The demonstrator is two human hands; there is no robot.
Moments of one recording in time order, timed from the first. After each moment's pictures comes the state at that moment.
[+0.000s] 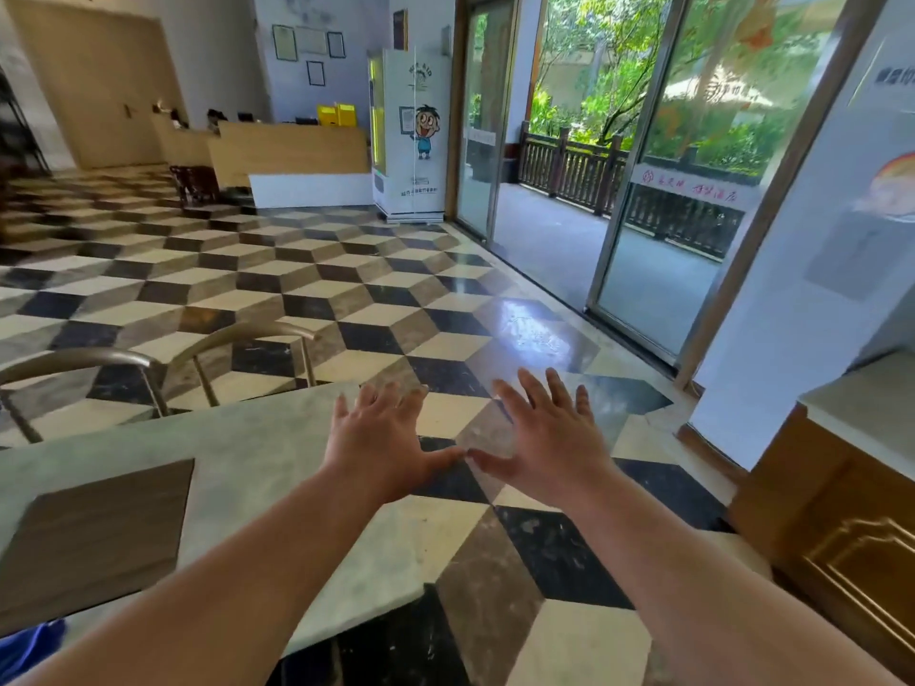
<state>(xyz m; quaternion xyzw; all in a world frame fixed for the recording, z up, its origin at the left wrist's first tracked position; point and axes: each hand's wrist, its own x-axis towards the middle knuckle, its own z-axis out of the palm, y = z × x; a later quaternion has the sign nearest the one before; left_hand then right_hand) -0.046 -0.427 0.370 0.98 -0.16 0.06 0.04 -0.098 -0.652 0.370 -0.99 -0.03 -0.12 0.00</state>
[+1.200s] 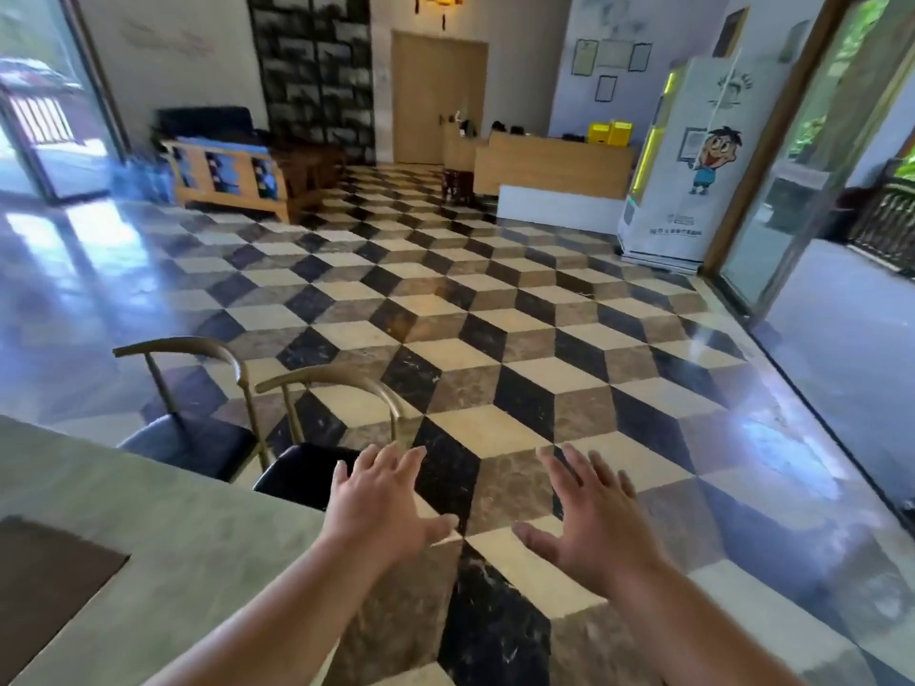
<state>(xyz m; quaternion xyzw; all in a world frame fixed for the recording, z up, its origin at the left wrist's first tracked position) 0.516 -0.536 0.298 0.98 0.15 0.02 0.09 0.610 -0.798 0.308 -0.96 -0.28 0.02 0.05</state>
